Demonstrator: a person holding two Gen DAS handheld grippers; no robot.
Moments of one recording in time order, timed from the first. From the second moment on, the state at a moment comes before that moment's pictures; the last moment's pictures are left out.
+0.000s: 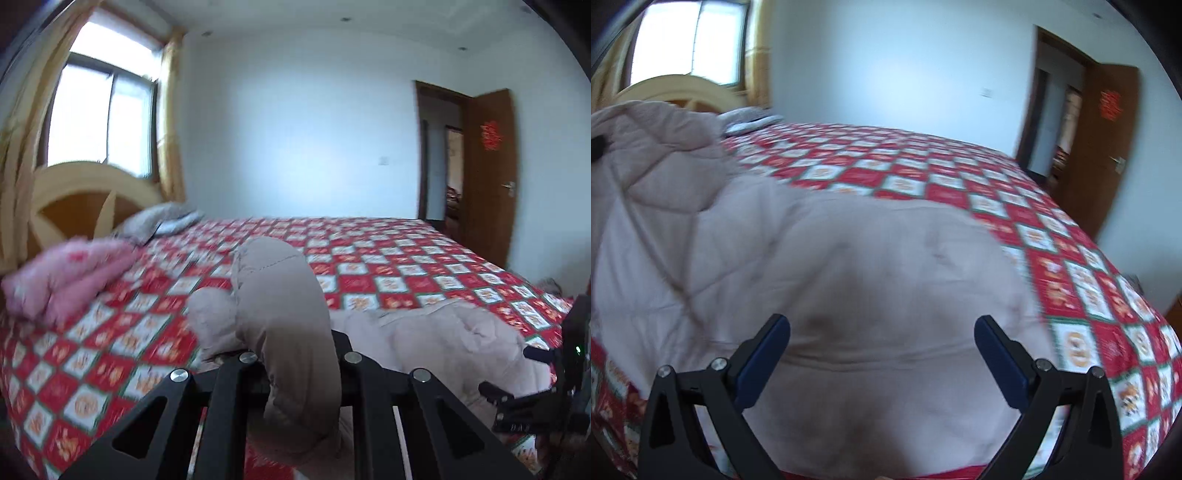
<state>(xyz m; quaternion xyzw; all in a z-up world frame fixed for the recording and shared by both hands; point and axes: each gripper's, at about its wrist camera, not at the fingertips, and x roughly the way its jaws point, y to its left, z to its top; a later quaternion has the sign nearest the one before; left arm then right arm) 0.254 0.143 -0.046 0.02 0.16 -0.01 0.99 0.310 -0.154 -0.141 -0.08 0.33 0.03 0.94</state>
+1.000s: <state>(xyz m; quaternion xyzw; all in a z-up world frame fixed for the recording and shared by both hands) 0.285 -0.167 -0.156 0.27 0.23 -0.27 0.90 0.318 -0.351 -0.174 0.05 0.38 -0.10 0.92</state>
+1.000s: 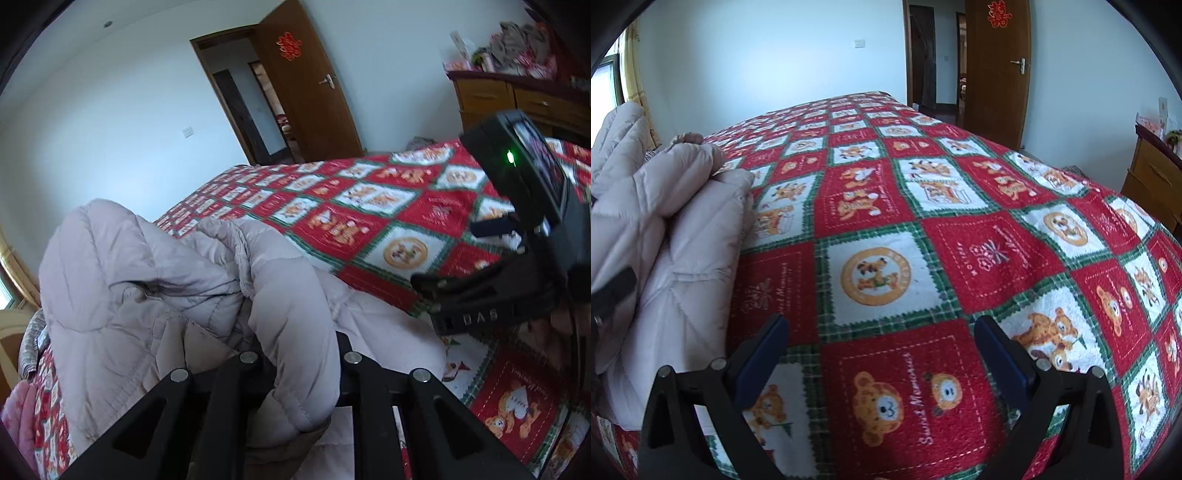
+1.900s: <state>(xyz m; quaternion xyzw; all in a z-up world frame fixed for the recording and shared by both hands) 0.222 -0.159 -0.089 0.26 0.11 -0.24 0.93 0.322 -0.355 -0.194 0.04 0.39 -0.12 0.91</state>
